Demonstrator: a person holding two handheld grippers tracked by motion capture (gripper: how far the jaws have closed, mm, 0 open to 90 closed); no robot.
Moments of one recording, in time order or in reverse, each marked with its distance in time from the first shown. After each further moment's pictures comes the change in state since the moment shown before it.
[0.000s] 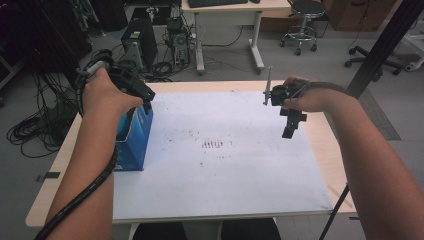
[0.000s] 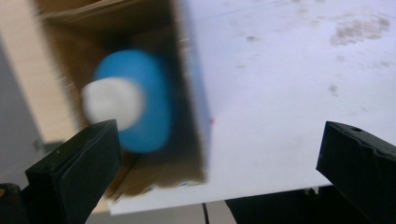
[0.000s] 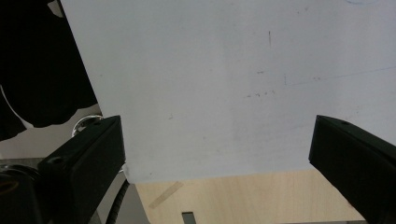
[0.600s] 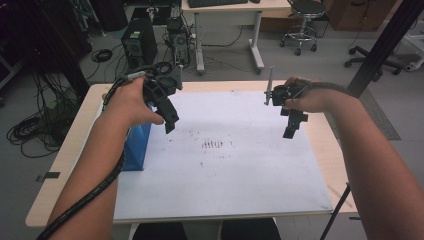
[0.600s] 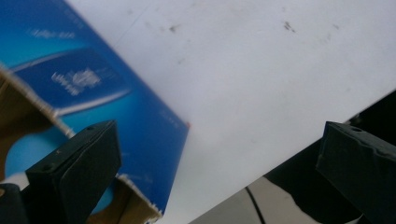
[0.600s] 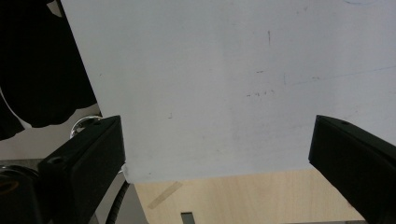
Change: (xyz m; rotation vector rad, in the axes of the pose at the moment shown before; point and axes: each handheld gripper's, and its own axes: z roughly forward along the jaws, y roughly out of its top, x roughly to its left) left arm -0.072 0.002 0.025 0.091 0.003 0.513; right arm 0.002 -0.003 -0.001 -0.004 -0.005 0.000
